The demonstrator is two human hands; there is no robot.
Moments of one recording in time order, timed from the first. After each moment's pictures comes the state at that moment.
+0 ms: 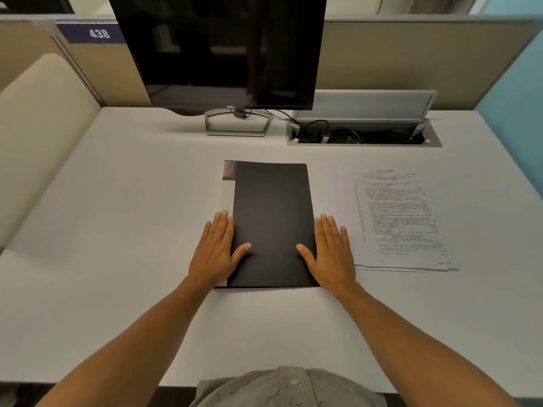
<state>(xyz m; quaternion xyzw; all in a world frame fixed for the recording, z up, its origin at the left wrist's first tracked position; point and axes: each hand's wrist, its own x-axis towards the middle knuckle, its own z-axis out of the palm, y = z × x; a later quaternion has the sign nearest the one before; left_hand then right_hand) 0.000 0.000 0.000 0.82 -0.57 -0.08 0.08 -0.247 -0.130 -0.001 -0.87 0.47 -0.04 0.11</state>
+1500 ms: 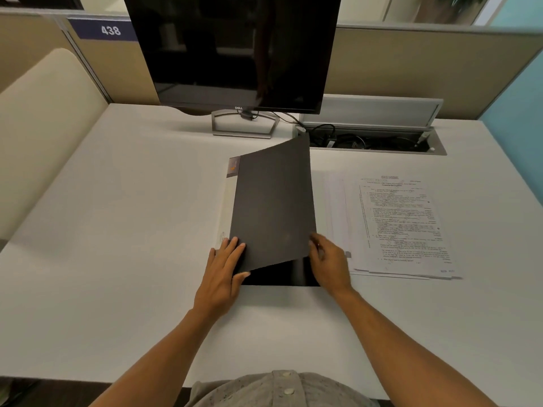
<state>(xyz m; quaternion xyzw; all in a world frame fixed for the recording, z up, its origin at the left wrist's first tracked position) -0.038 0.049 0.003 0.75 -0.57 -0.11 0.30 -0.237 -0.117 0.003 -0.77 0.45 -0.27 0.36</state>
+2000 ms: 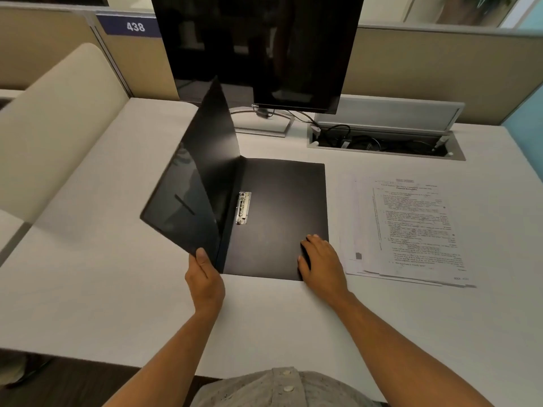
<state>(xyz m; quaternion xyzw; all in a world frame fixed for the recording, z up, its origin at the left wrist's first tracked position) -0.042 0.056 0.010 0.83 -0.09 -0.09 0.55 -0.222 -0.103 -0.013 -0.89 0.39 -0.13 0.22</state>
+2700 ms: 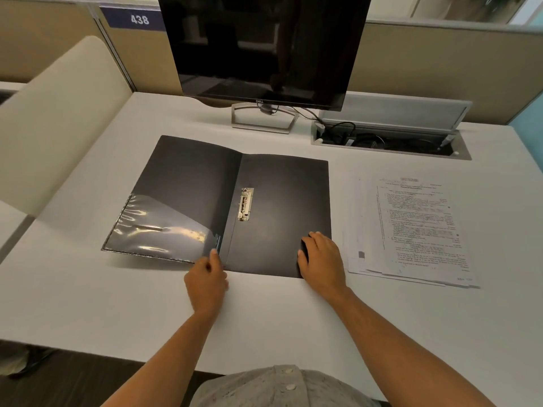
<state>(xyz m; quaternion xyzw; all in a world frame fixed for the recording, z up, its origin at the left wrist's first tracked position) -0.039 0.069 0.004 0.85 -0.11 -0.12 0.50 -0.208 -0.101 -0.005 -0.88 0.42 -0.11 0.18</state>
